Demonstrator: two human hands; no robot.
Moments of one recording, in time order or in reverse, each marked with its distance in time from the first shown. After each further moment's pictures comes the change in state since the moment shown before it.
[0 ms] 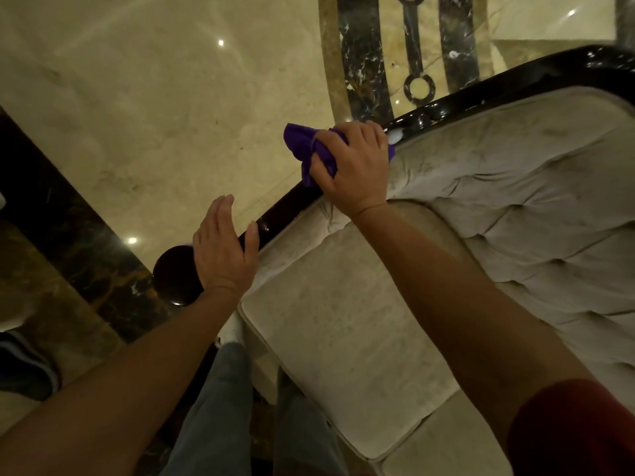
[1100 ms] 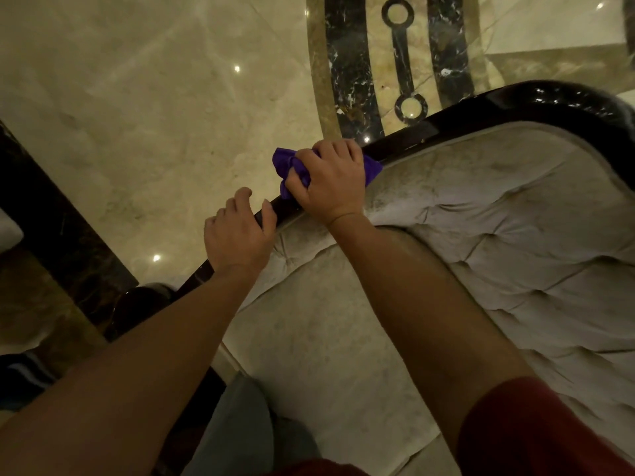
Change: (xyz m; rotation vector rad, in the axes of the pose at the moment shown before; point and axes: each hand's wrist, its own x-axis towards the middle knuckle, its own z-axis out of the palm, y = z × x) left_hand 0.074 0.149 0.019 0.252 -0.050 -0.075; right_hand 0.038 0.072 -0.011 0.021 -0.045 0.042
